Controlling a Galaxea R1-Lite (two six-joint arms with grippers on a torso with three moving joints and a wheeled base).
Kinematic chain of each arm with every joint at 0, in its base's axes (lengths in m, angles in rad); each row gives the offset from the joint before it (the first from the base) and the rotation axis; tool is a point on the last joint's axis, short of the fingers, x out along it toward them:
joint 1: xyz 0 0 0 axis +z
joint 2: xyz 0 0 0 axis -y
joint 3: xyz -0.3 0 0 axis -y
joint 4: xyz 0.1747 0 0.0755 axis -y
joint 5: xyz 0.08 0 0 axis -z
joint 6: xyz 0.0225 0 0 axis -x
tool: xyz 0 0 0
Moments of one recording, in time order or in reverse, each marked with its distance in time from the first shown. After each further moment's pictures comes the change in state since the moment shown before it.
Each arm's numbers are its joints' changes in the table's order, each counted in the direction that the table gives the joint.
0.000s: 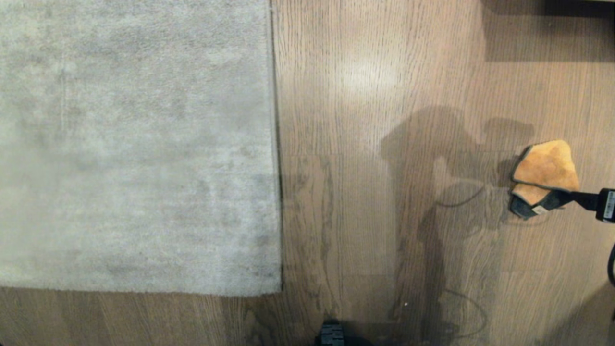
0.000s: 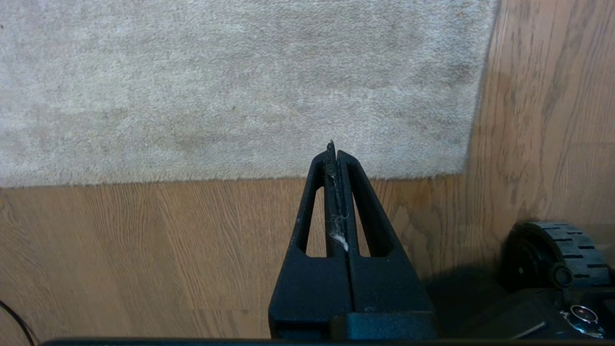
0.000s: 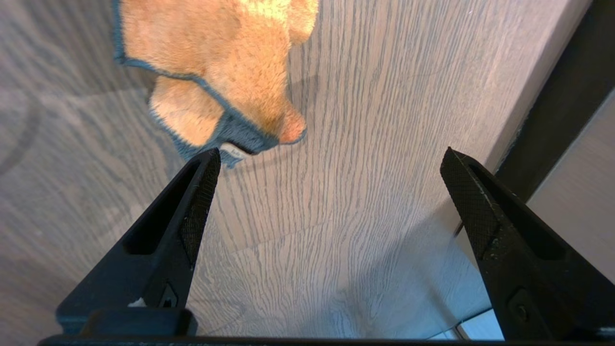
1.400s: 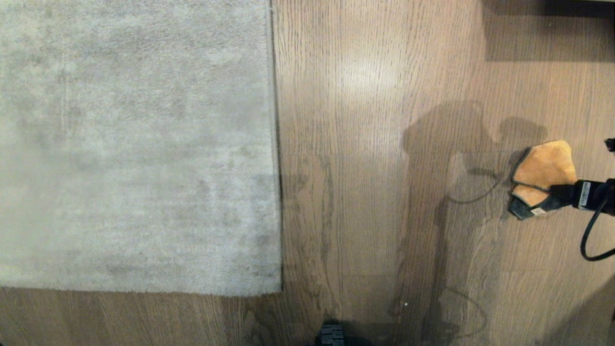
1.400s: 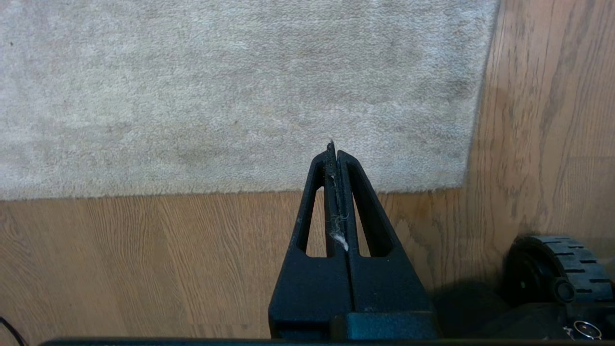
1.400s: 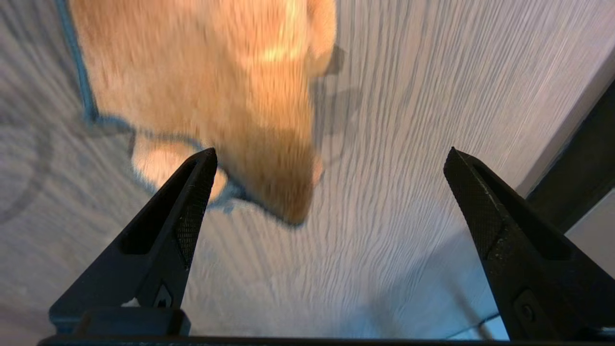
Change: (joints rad) left arm 0.000 0.000 -0.017 0.056 0.001 0.001; right arm 0.014 -0.183 0.131 -0.004 -0.011 -0.054
